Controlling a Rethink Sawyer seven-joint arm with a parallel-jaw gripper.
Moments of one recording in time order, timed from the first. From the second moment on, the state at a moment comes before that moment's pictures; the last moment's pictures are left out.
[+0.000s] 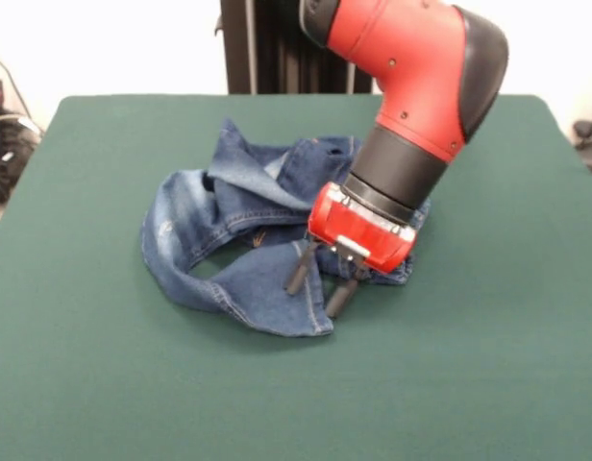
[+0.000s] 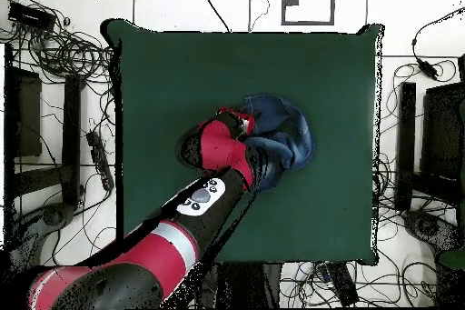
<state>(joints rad) 0.35 0.01 -0.65 1.36 0.52 -0.01 1.82</state>
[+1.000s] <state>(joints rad) 0.33 -0.12 -0.62 1.39 0.52 0.11 1.82</state>
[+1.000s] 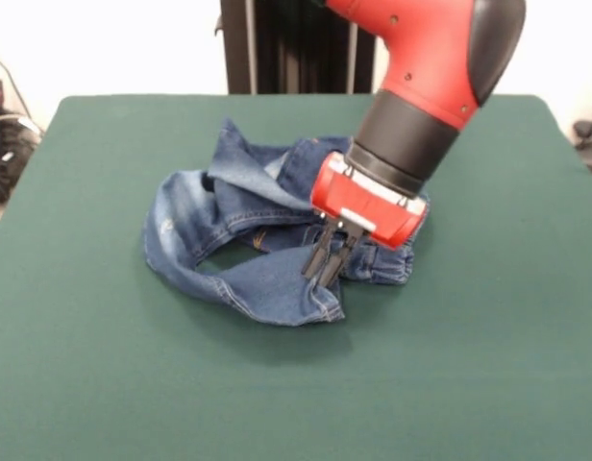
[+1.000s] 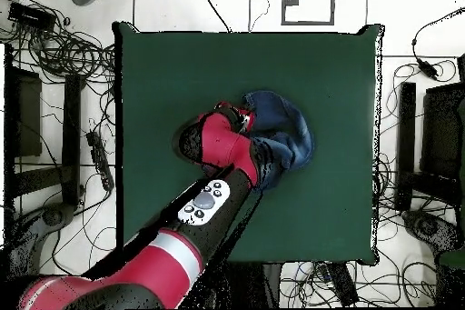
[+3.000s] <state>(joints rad) -0.23 -0.78 -0.35 1.91 0.03 -0.13 1.83</state>
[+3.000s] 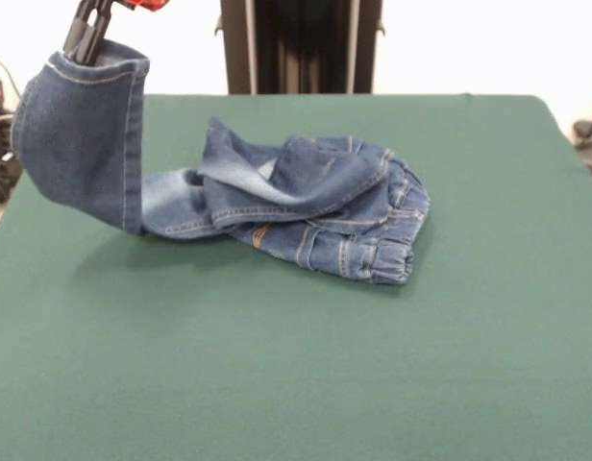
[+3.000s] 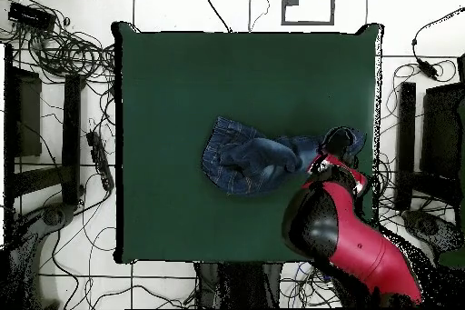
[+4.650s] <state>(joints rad) -0.36 -0.63 -0.41 2.04 0.34 -0.25 2.07</state>
